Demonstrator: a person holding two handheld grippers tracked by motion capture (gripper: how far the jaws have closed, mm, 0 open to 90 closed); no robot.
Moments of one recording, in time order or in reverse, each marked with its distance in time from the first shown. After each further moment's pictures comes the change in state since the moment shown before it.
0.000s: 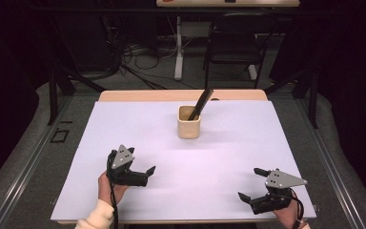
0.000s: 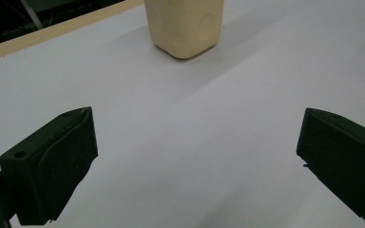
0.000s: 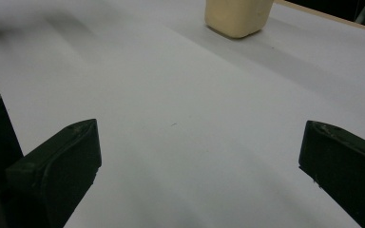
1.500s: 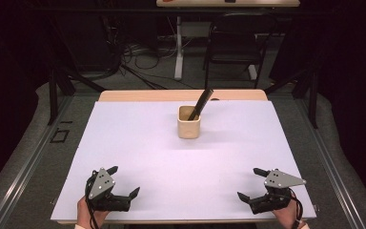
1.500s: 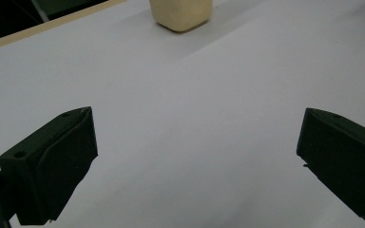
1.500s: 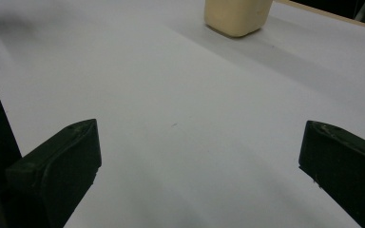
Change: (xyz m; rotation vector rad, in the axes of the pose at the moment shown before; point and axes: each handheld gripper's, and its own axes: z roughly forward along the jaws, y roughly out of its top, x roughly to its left) left arm -0.014 -0.045 -0.060 -0.013 0.029 0.032; right arm 0.001 0.000 0.002 0.000 -0.004 0.008
